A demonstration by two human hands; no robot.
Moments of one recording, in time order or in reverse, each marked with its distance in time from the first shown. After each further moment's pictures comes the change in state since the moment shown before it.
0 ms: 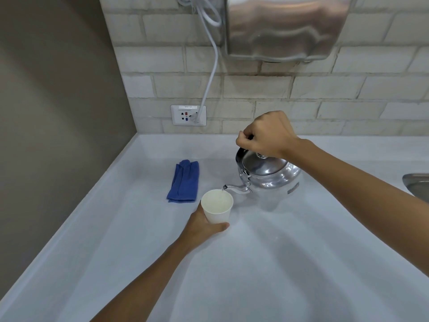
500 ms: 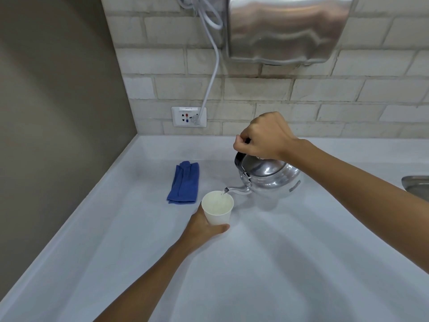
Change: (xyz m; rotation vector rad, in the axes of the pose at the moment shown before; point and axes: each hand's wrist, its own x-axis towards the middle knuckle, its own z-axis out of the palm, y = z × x) left_hand 0.001 -0.002 0.000 -0.008 -0.011 0.027; right_hand 0.004 -0.006 -0.005 -0.041 -0.029 -0.078
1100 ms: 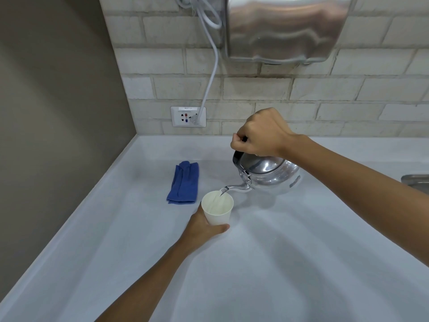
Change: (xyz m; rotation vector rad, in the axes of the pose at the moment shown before) left_hand -0.001 0.001 -0.001 0.006 0.002 -0.009; right_hand 0.006 -0.002 -0.008 -0.023 -0.035 -0.068
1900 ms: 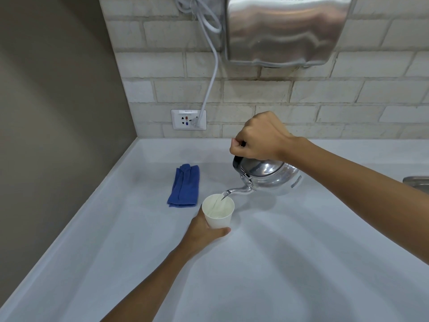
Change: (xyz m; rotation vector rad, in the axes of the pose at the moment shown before) left_hand -0.003 0.003 0.000 -0.006 0.008 -0.008; right_hand 0.003 -0.002 0.000 -0.011 -0.039 -0.035
